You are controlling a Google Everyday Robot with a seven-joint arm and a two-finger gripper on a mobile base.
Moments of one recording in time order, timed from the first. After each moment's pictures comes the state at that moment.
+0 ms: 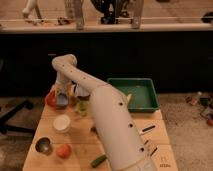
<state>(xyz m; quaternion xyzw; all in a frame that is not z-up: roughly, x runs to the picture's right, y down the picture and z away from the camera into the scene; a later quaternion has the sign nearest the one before) -0.273 0.039 0.917 -0.17 -0.37 -0.63 0.66</state>
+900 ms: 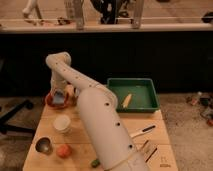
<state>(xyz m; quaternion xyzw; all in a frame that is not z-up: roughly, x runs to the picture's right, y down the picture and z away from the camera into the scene) -0.294 0.030 0.921 -0.18 -0.36 -0.64 0.65</state>
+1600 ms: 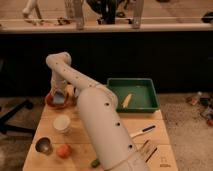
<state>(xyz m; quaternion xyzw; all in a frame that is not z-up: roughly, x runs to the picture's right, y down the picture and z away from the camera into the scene) -0.294 0.030 0.921 -0.18 -0.36 -0.64 0.65</state>
